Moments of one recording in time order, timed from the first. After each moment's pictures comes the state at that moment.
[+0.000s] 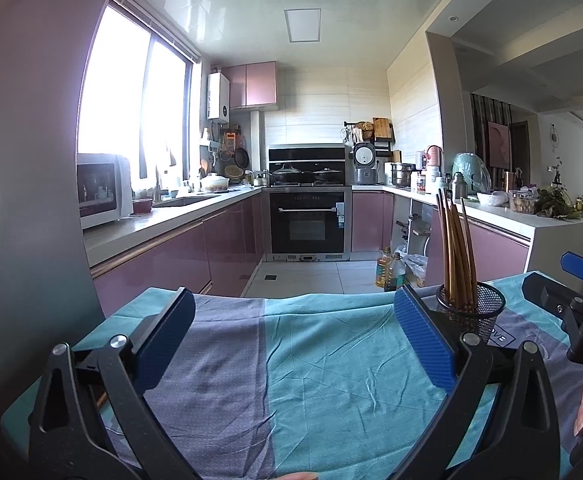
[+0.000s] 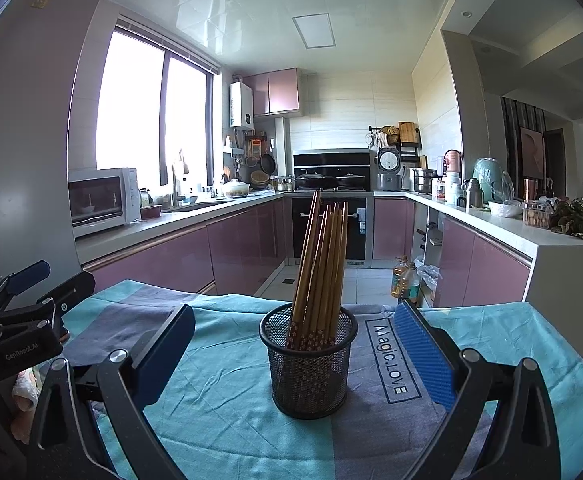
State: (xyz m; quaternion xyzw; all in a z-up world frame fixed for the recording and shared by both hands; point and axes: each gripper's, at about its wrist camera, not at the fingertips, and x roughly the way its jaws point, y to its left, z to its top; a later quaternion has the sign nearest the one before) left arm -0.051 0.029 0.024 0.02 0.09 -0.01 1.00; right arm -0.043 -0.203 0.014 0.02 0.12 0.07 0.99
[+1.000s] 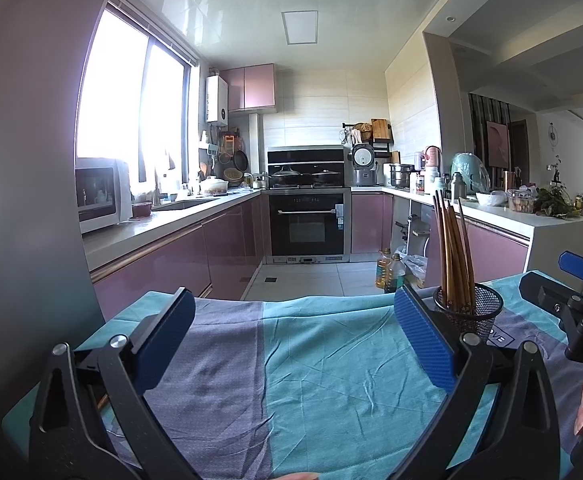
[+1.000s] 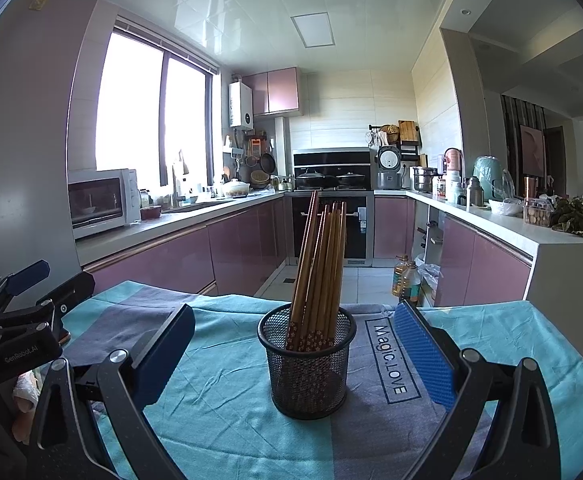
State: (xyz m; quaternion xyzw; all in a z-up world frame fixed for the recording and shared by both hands) left arm -0.049 0.030 0.024 0.03 0.09 -0.01 1.00; right arm -0.040 -0.204 0.013 0.03 0.12 0.07 0.99
